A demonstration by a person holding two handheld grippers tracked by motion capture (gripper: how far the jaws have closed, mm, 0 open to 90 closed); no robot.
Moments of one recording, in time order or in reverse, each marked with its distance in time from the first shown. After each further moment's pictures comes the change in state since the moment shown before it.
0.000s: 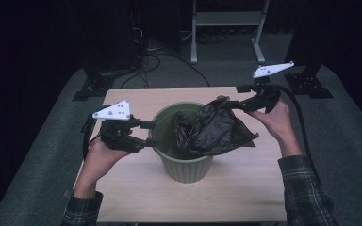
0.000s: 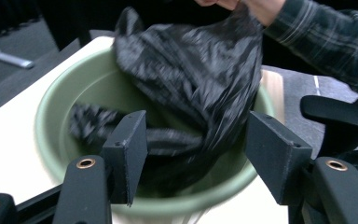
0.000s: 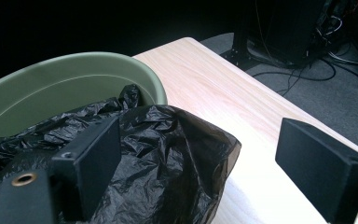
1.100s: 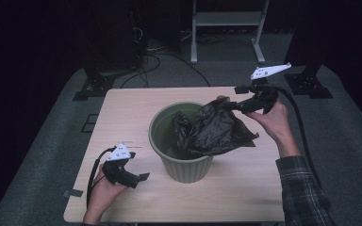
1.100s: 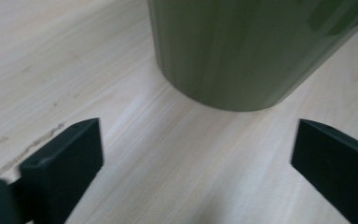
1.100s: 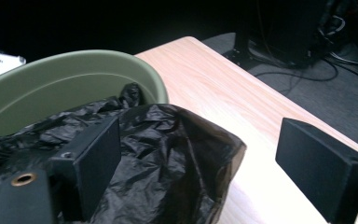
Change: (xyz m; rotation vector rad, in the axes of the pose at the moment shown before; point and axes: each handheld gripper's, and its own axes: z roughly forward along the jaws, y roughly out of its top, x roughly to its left) left arm -0.001 -0.163 0.022 0.153 0.268 -0.213; right arm 0.001 -0.002 0.006 -0.003 0.005 -0.003
